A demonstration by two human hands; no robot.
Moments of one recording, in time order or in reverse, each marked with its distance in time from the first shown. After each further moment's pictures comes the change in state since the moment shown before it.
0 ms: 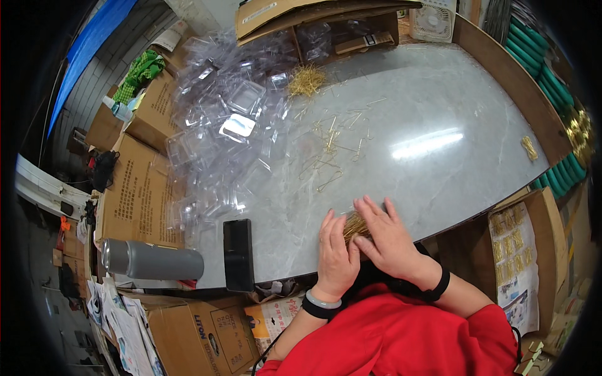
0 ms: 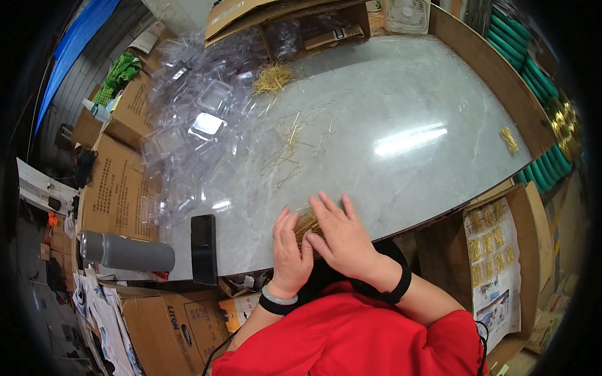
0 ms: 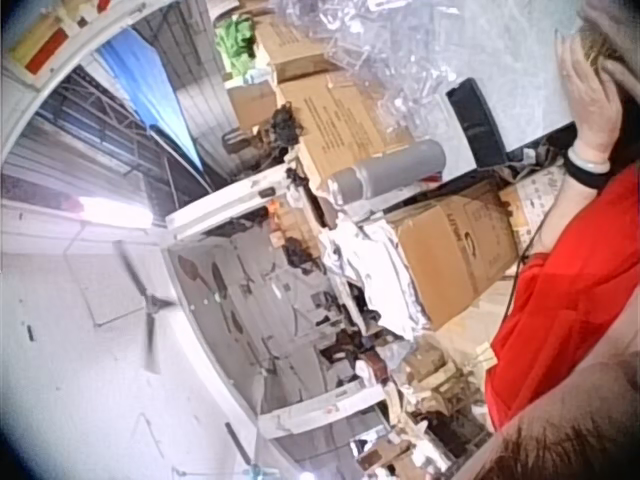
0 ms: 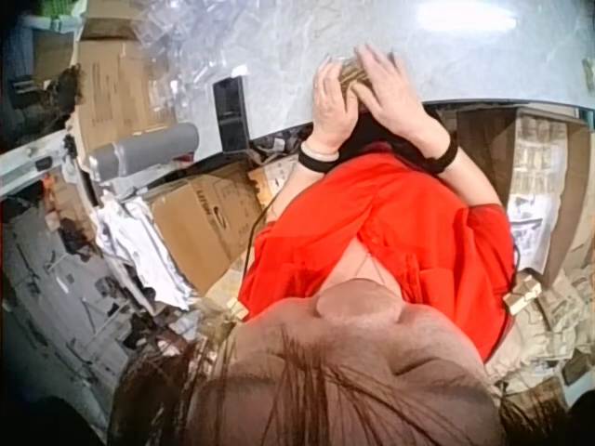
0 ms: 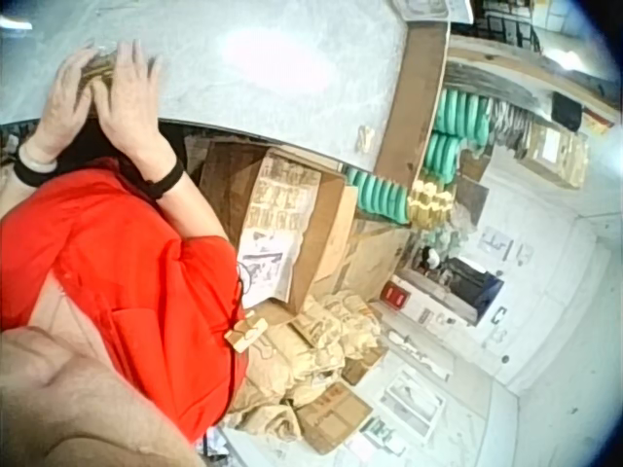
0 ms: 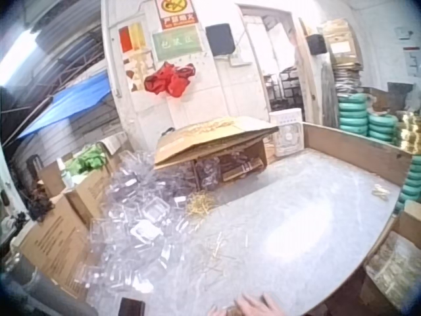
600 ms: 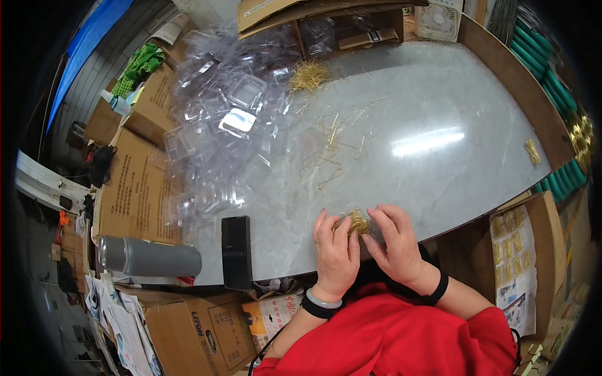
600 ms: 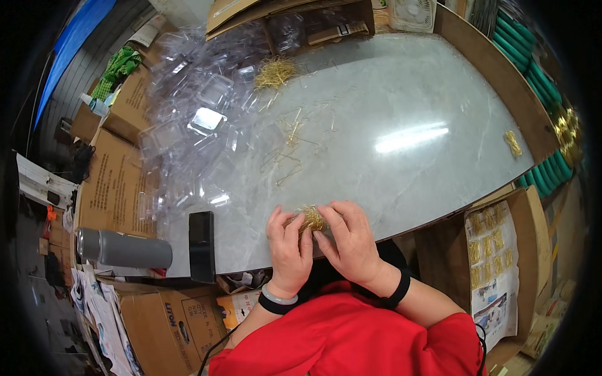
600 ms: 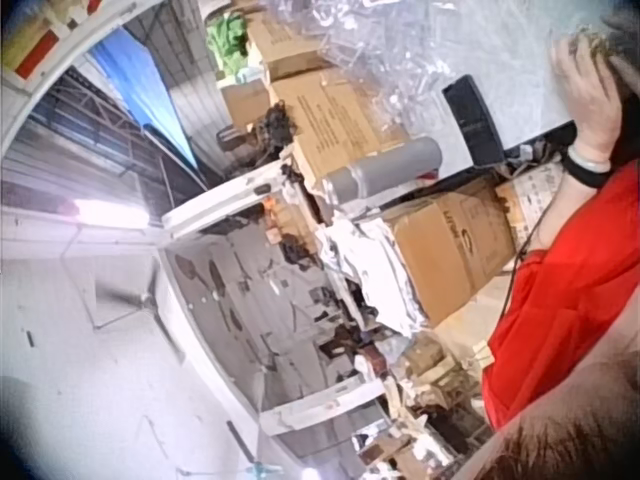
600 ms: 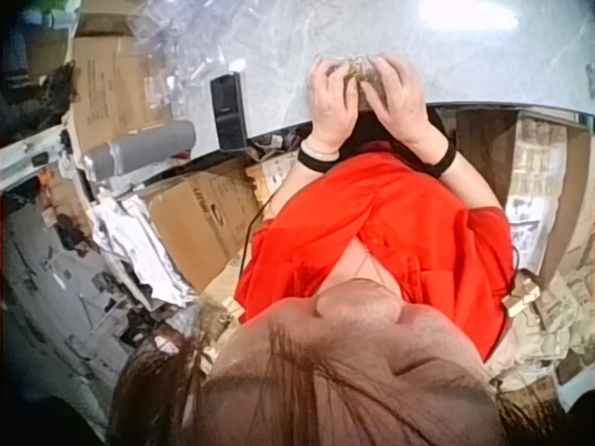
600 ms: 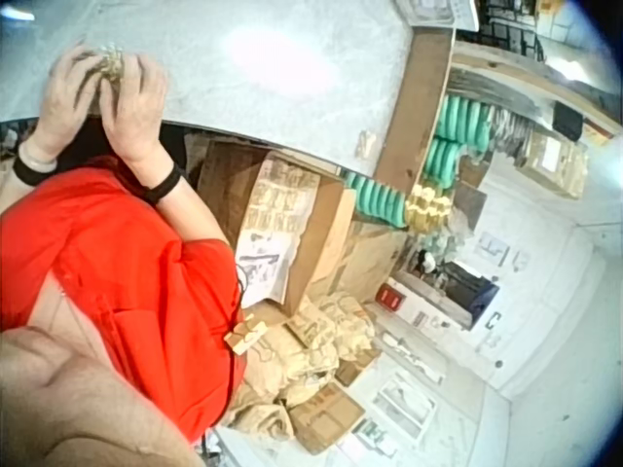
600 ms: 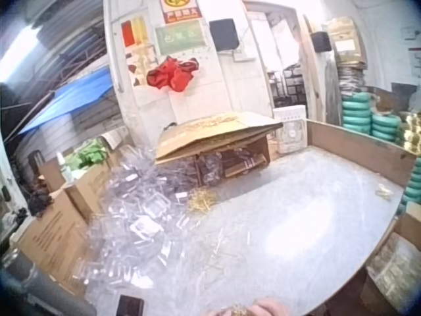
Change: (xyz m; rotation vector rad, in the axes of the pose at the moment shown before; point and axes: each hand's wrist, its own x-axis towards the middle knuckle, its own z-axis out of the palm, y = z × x) left_hand 0.002 0.002 0.001 0.102 0.032 0.017; right_hand -0.007 -0.005 0.003 -0.123 0.298 -0.139
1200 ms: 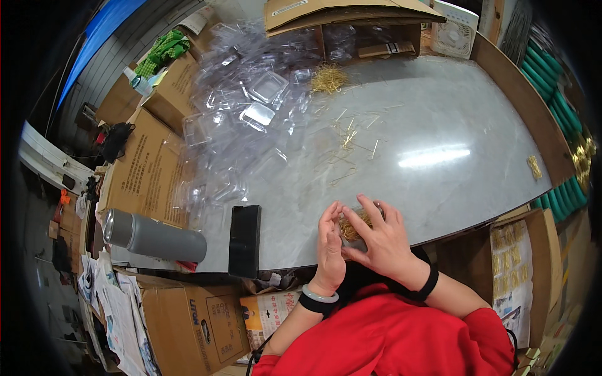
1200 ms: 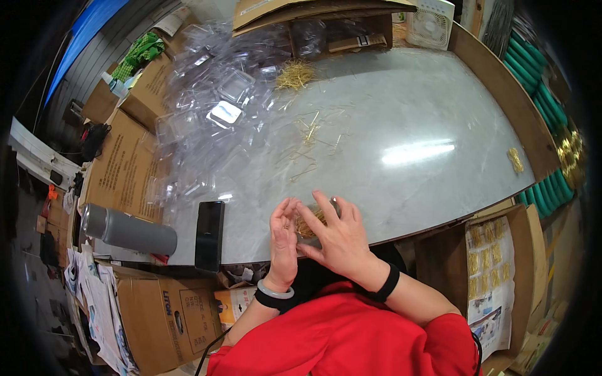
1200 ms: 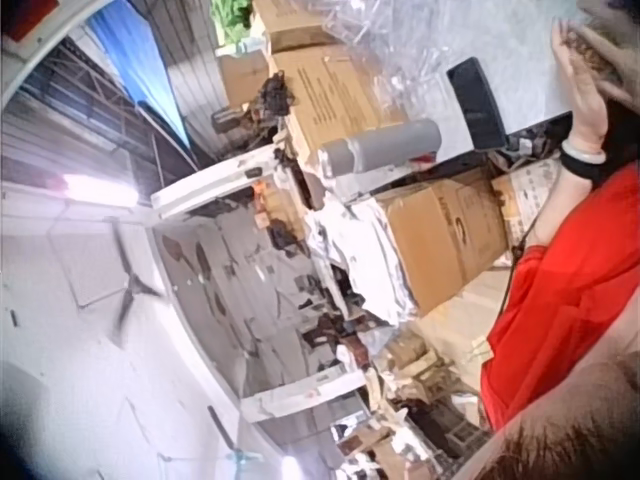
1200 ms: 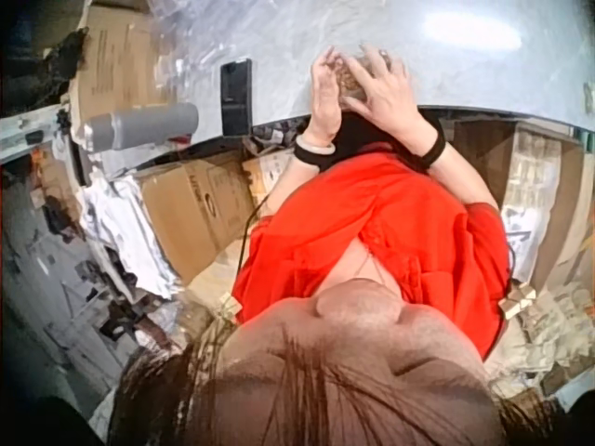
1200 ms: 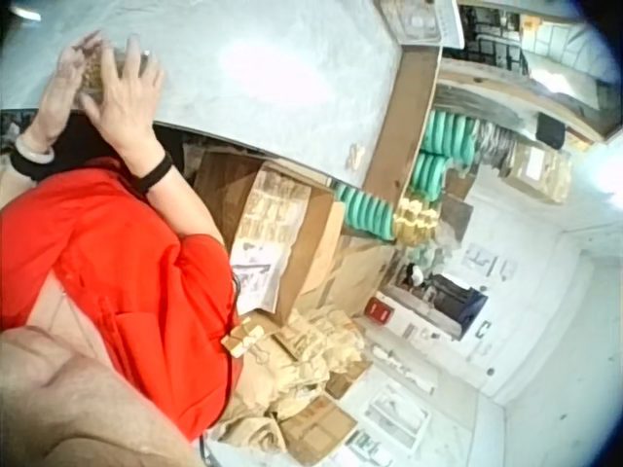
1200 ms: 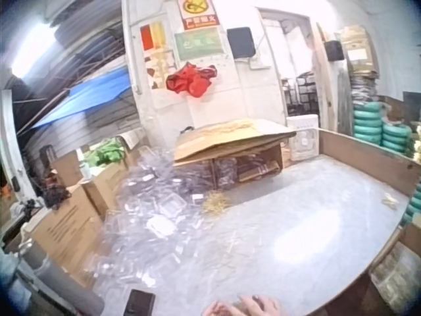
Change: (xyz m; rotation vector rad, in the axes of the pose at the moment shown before) left_hand -0.009 -0.018 -0.006 -1.083 0.025 -0.358; right_hand 0.015 -0.020 0.015 -0.218 -0.234 -0.095
